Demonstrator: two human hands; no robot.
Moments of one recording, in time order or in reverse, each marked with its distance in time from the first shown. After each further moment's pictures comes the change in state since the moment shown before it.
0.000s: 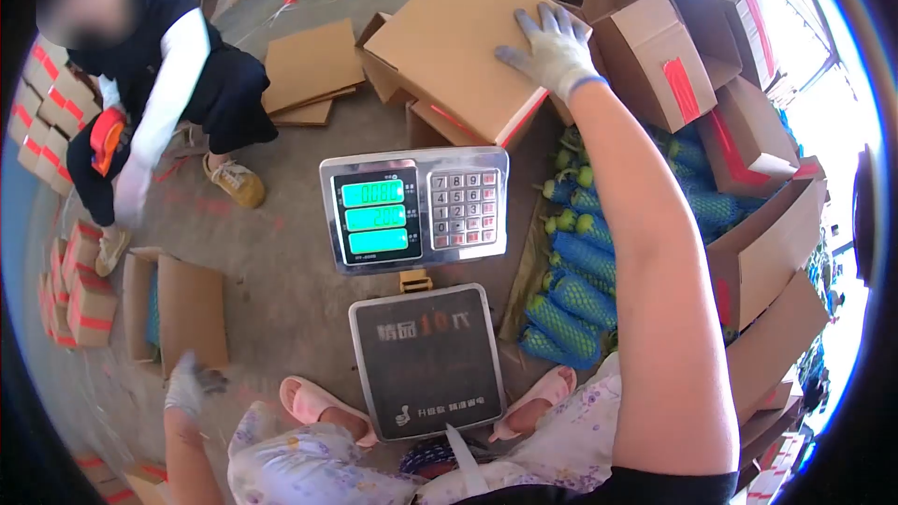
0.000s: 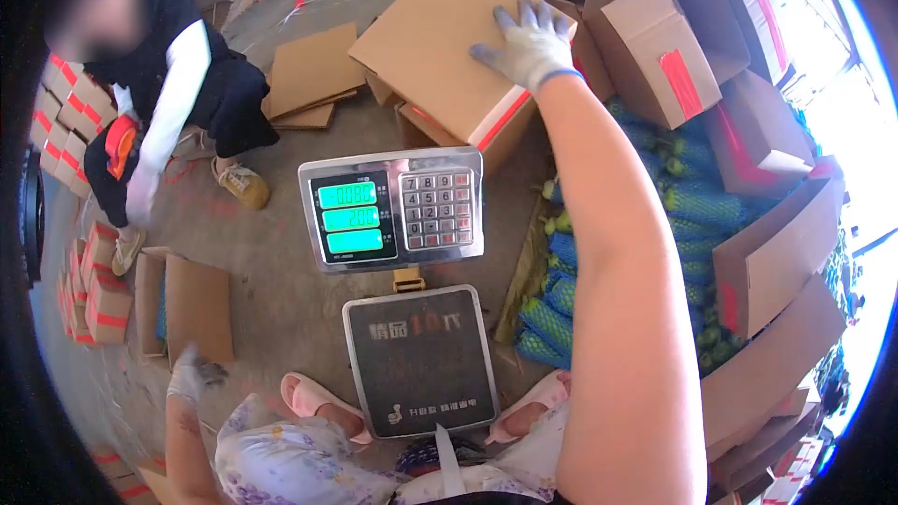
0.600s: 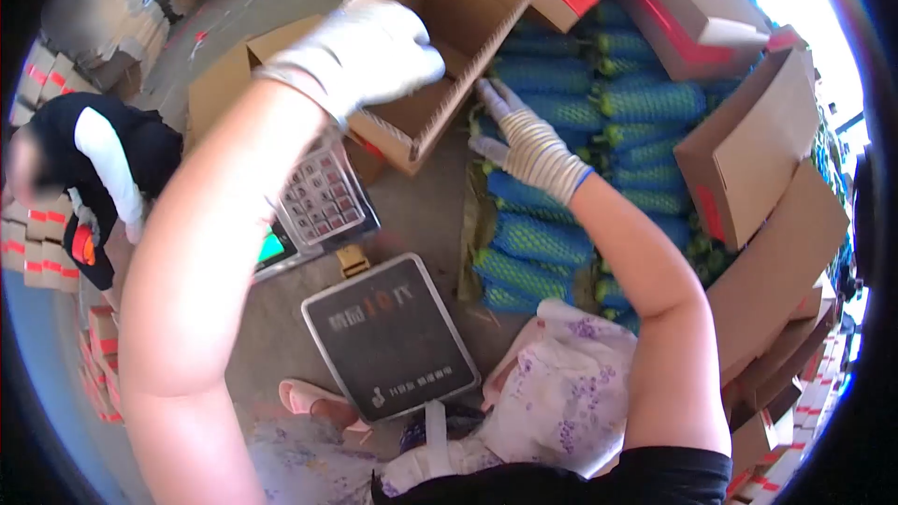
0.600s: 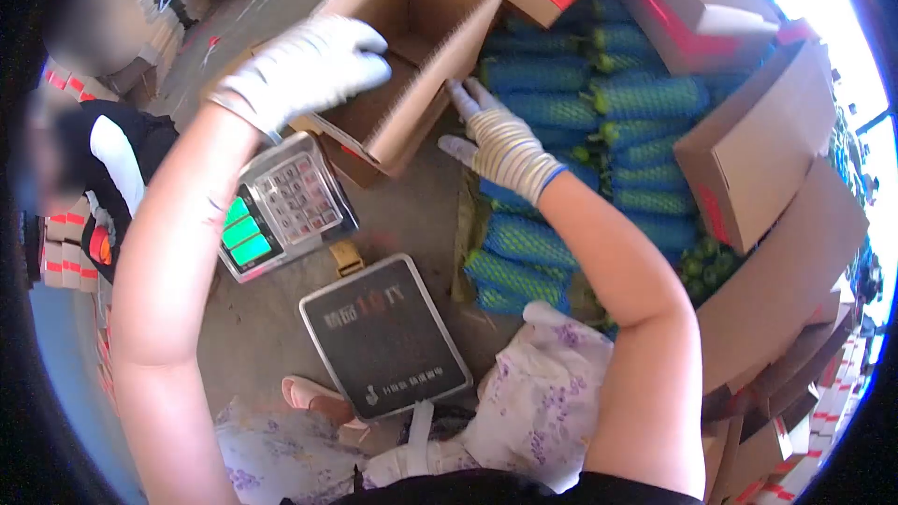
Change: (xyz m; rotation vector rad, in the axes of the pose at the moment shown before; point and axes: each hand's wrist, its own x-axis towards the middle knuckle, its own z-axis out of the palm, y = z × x) left_hand -0.290 0.184 0.570 1.630 -0.502 1.828; right_hand -0.251 0.097 0.011 0.712 -0.199 0.071
